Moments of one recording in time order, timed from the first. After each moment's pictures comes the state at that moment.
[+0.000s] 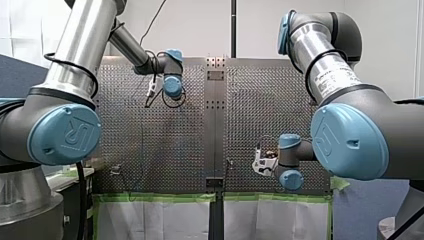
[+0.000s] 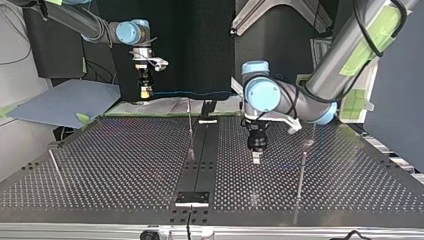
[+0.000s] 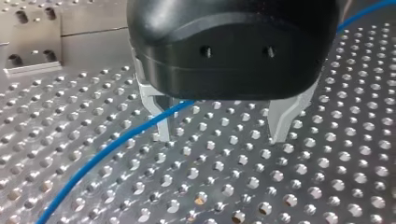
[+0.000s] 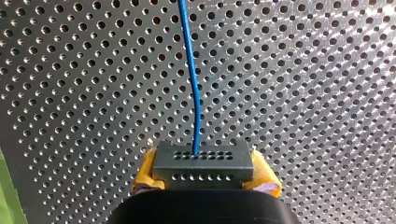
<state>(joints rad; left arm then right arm) -0.33 -1.91 -1.60 -2.77 -1.97 -1.23 1.92 -0.75 1.98 -1.31 1.52 1.66</state>
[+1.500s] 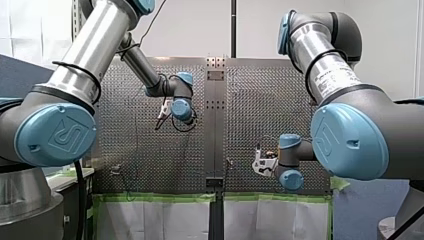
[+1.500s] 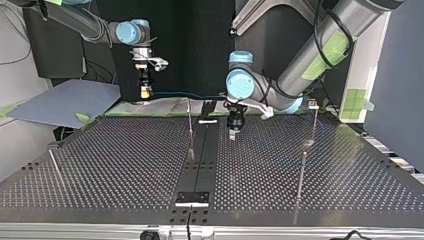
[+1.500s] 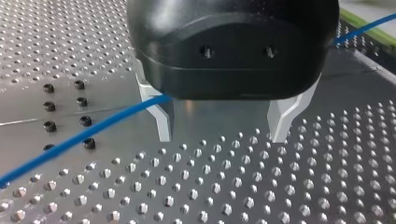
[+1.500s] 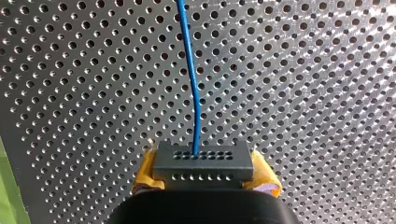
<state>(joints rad) -0.41 -2.06 -1.65 -2.71 -1.91 -1.24 1.92 -0.75 1.98 -1.31 1.52 1.65</state>
